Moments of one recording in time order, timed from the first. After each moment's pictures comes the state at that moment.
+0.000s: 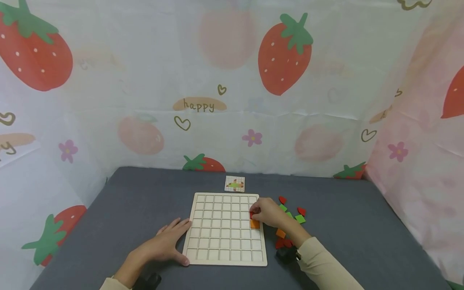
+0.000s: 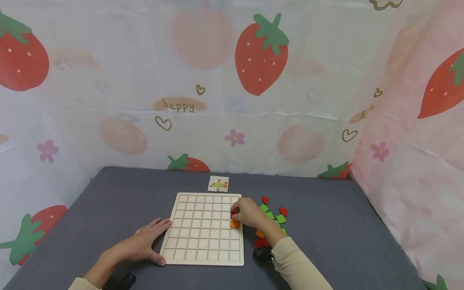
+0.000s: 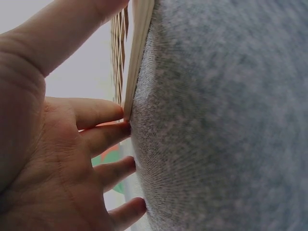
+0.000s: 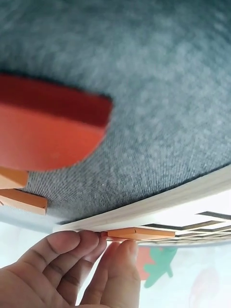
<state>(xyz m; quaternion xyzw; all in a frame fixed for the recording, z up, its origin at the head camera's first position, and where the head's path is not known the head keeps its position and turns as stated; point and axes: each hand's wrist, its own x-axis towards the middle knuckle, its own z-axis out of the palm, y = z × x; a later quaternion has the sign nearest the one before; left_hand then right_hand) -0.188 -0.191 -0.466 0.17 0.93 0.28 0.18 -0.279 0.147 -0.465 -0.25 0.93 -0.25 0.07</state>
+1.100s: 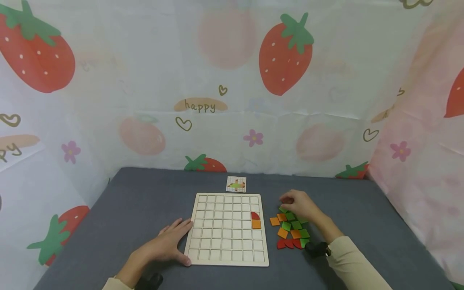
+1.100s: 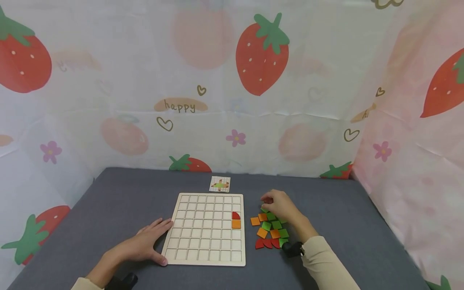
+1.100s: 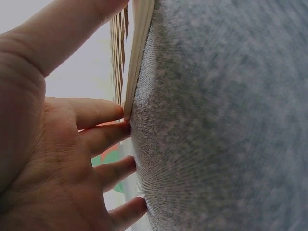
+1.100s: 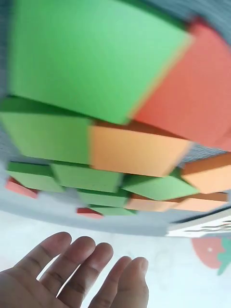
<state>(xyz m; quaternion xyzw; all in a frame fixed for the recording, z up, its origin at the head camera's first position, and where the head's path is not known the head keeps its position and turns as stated) -0.188 -0.192 -0.466 0.16 0.93 0.28 0.18 -0.289 0.233 -0.451 -0.20 0.93 -0.30 0.05</state>
